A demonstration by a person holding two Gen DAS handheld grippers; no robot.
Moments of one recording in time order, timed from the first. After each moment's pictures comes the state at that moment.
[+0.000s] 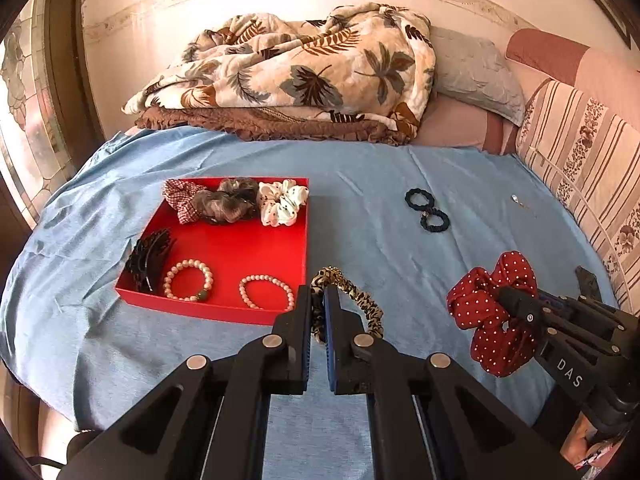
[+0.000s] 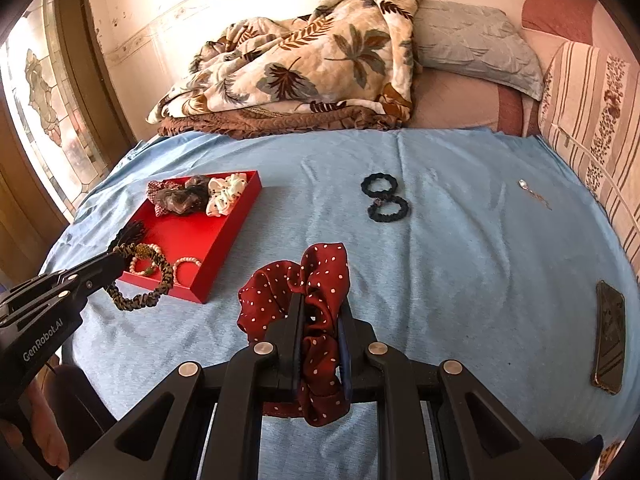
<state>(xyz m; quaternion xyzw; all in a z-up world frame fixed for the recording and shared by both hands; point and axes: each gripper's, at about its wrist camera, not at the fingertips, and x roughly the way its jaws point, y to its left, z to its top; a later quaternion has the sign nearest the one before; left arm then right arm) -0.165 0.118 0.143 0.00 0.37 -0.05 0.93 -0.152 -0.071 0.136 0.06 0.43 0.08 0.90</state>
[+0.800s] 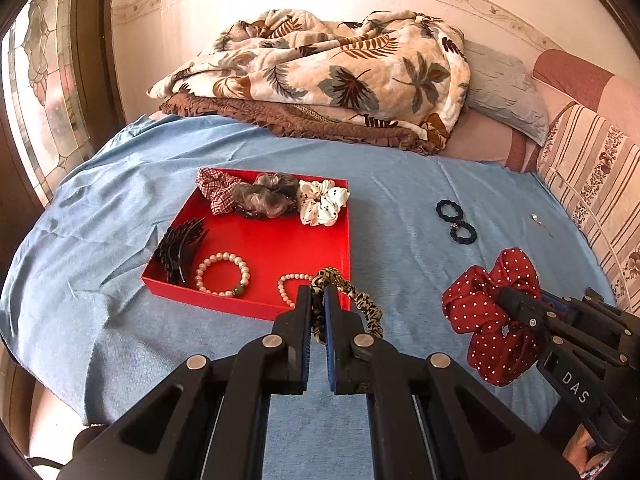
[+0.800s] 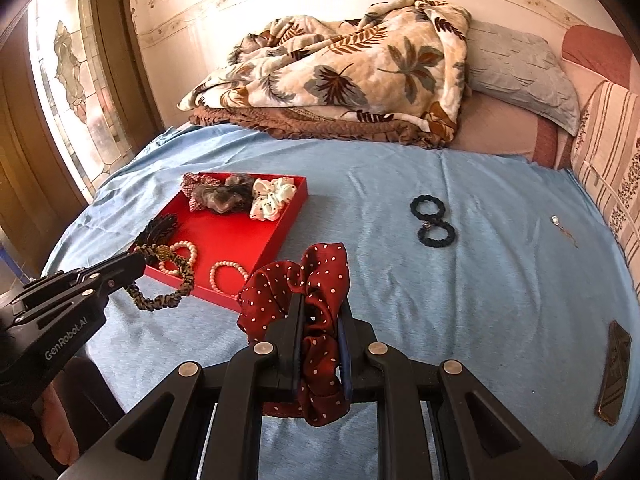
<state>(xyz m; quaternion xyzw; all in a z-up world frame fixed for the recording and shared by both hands) -0.163 0.157 0.142 -0.03 0.38 -0.02 0.93 -0.141 -0.019 0.149 0.02 0.42 0.13 0.90</state>
